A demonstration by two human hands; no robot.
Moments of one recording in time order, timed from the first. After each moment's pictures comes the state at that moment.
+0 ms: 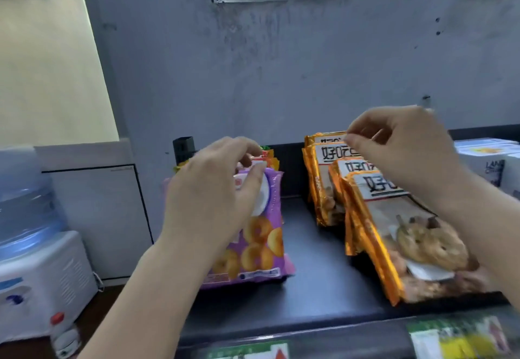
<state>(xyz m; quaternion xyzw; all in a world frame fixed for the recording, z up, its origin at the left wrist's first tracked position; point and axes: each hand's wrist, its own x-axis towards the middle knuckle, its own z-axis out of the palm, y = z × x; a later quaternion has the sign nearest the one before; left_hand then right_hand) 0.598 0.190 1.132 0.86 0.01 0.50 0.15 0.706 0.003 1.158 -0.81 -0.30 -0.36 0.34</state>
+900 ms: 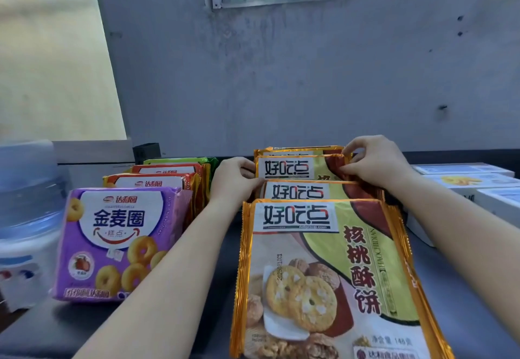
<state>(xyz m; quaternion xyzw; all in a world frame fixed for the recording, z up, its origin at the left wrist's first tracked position) 0.780 0.122 1.121 0.85 0.18 0.35 0.35 0.900 -0.076 1.148 -0.87 -0.27 -0.17 0.37</state>
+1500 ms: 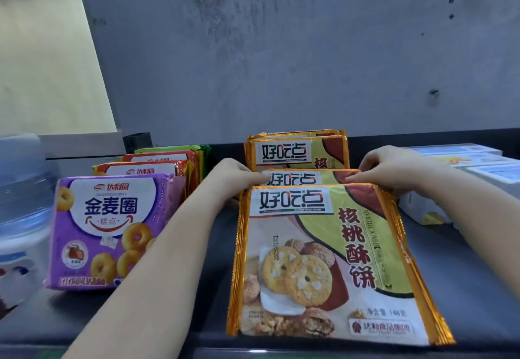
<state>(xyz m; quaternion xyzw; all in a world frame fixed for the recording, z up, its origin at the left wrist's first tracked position) 0.755 0.106 1.128 0.87 0.21 0.14 0.41 0.860 -0.110 1.142 -0.93 -0.21 0.04 0.29</state>
